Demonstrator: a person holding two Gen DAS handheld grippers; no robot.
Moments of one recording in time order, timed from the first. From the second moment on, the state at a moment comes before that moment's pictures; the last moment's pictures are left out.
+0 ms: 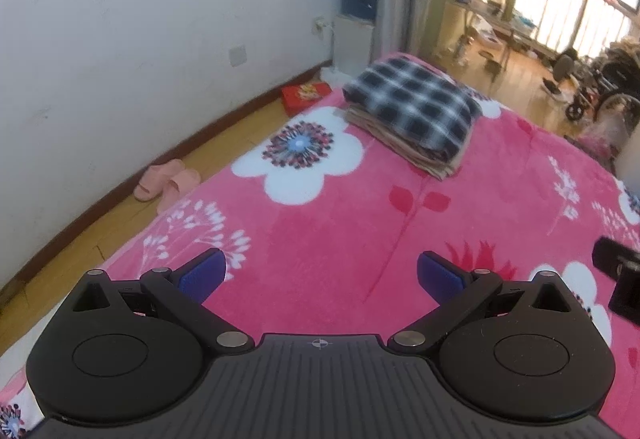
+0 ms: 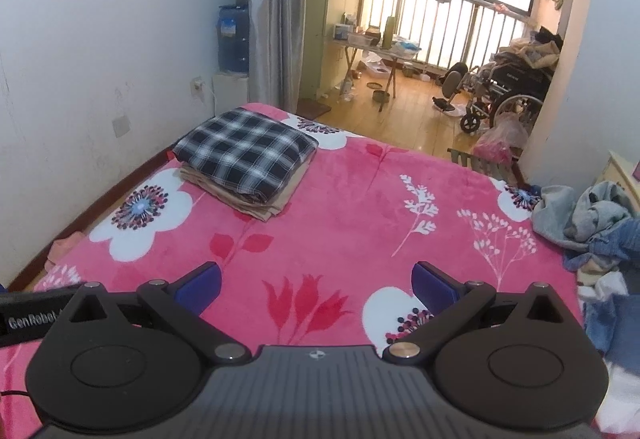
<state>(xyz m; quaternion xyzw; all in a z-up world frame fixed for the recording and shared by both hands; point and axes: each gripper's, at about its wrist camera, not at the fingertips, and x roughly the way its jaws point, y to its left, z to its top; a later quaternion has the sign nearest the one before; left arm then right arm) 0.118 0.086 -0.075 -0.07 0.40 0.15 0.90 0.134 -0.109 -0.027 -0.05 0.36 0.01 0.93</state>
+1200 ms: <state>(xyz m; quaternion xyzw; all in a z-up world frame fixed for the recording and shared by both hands) 0.118 0.095 -0.080 -0.06 0.40 0.16 0.90 0.138 -0.081 -0.042 -0.06 0.39 0.03 0.92</state>
